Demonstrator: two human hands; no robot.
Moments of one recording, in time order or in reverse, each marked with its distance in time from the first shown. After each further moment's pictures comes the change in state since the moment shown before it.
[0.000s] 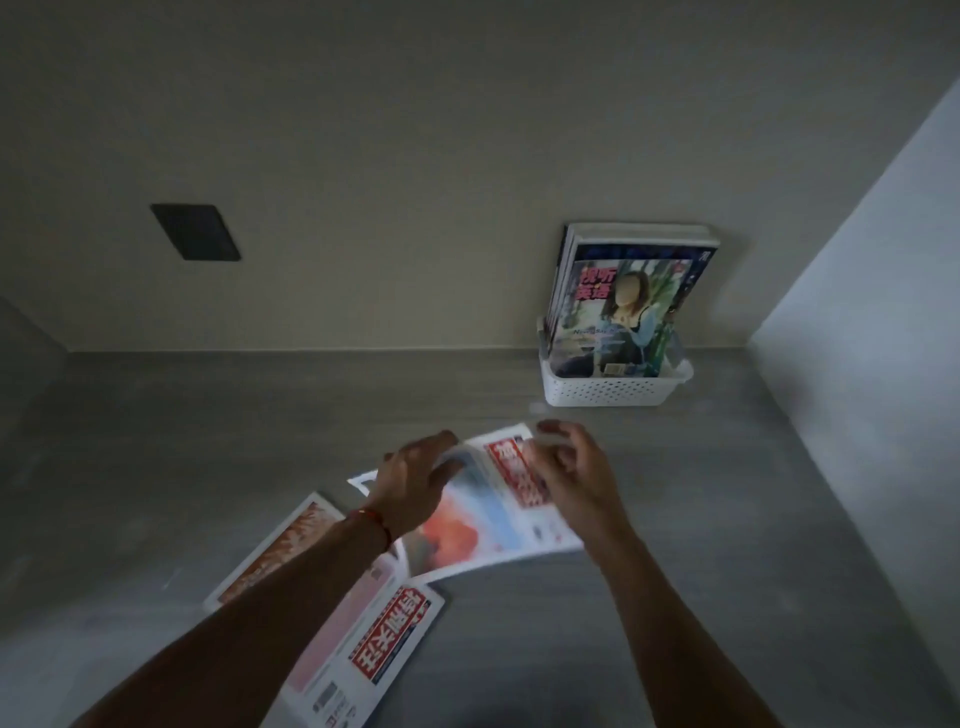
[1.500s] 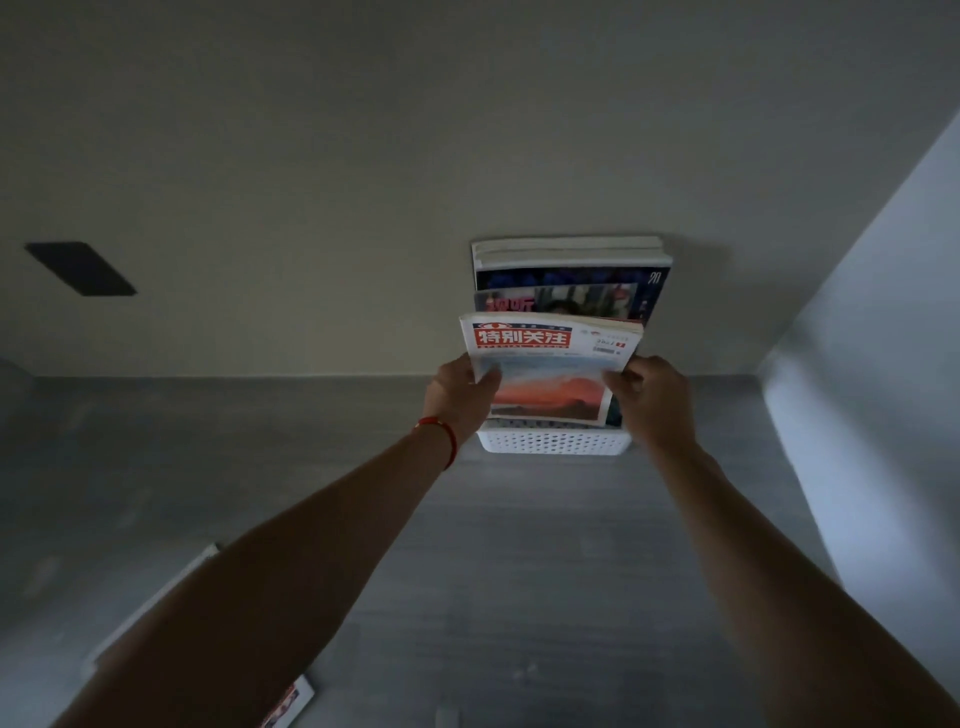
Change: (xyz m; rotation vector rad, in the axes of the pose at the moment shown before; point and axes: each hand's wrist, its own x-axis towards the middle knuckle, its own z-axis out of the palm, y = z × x) left_hand 0.238 0.121 0.115 -0.401 0.171 -0.492; right_hand 0.245 0.041 -0.205 -0.538 0.192 -0.267
